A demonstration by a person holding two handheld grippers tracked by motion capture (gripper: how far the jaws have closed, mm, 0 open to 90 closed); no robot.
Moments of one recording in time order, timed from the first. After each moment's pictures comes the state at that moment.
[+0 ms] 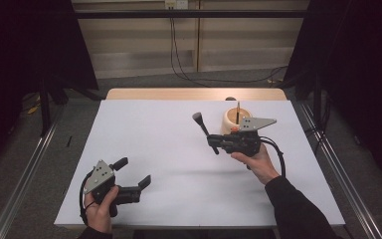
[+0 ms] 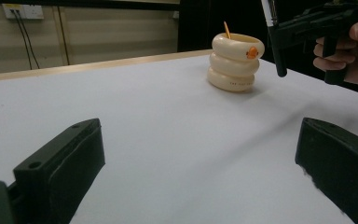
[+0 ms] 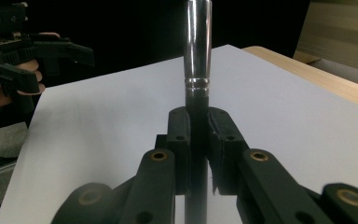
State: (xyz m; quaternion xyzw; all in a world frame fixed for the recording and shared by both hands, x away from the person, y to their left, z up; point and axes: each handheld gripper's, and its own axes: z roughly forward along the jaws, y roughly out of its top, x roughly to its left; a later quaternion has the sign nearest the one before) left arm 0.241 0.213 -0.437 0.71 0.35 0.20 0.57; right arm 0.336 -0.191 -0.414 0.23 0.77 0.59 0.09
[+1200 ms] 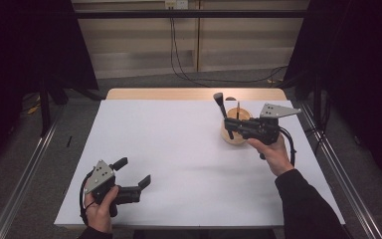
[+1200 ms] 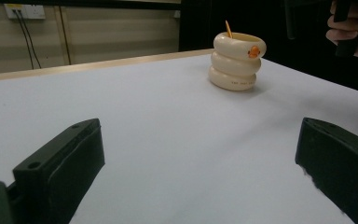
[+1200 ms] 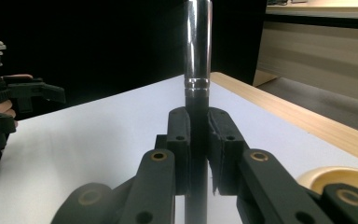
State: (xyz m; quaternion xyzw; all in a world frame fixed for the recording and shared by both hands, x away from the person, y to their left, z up) left arm 0.243 0.213 -0.438 0.72 0.34 0.20 0.58; right arm 0.343 -0.234 -0.382 0.27 0.74 0.60 0.14
